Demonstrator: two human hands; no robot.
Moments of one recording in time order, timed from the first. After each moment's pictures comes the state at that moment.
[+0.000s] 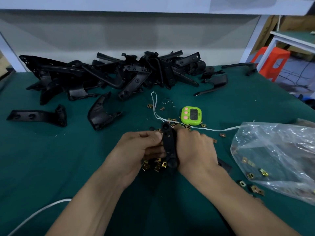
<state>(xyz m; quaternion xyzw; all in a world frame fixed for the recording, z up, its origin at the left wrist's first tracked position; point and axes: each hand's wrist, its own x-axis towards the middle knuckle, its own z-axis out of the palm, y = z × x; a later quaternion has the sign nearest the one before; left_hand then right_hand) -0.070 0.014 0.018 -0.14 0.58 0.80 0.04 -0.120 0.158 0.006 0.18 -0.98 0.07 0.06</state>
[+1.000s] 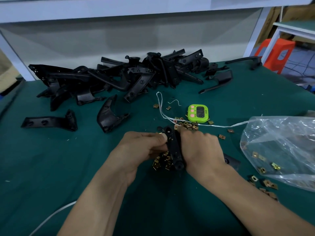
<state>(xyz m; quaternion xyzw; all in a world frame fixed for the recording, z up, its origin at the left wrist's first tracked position) -0.061 0.000 0.037 -0.19 0.66 0.73 0.07 -0.114 0.152 0.002 0.20 -0.98 0.02 0.08</state>
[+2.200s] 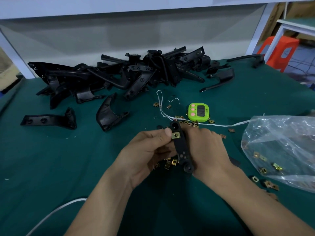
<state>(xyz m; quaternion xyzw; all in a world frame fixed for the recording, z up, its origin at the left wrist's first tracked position) -0.065 0.010 0.020 -0.05 0.56 0.82 0.10 -0.109 0.165 0.015 0.25 -0.96 0.13 0.08</state>
